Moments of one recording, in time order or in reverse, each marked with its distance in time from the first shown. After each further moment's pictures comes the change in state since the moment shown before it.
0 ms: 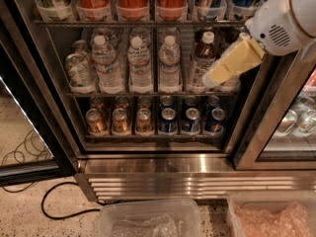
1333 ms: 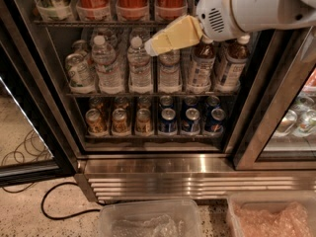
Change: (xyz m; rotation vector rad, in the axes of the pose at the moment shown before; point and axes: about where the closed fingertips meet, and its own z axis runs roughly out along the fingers) arm -0.103 0.017 0.038 0.023 -0.309 0.127
